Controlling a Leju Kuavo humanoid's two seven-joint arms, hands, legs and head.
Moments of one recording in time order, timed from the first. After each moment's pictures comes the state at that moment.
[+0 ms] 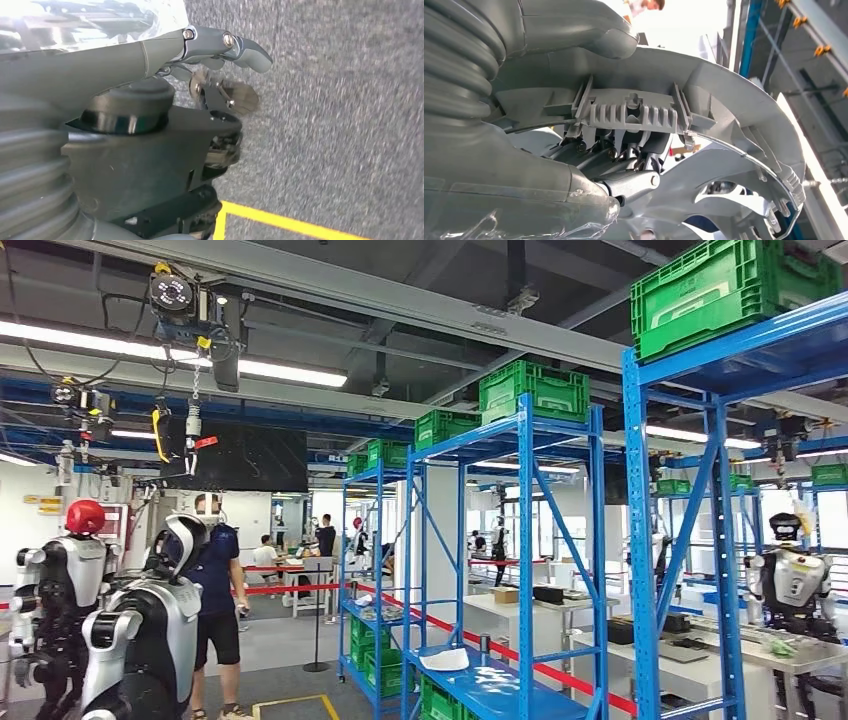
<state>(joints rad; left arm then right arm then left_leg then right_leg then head) -0.09 0.02 -1.13 -0.36 1.30 0.67 -0.39 -0.05 -0.44 0.86 -2.21 -0.28 -0.56 -0.13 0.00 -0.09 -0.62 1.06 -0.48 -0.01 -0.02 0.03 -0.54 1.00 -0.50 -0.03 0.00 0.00</state>
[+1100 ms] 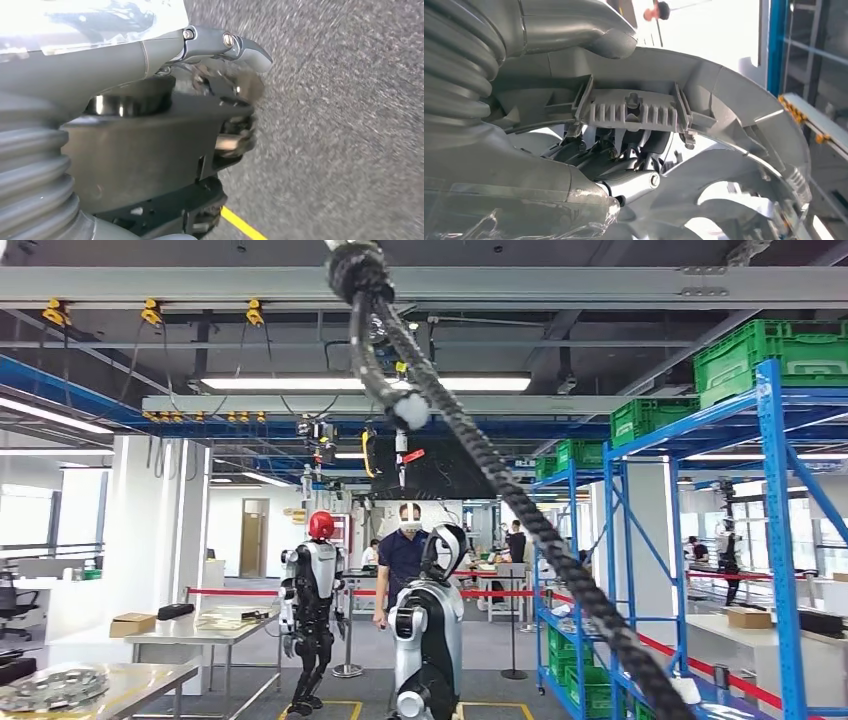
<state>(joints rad) -0.10 0.02 -1.13 -0.36 1.33 0.64 -0.36 -0.07 -0.43 0.85 -2.21 -0.30 -0.52 -0.11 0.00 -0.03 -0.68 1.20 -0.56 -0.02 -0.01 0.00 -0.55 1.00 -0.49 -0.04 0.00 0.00</state>
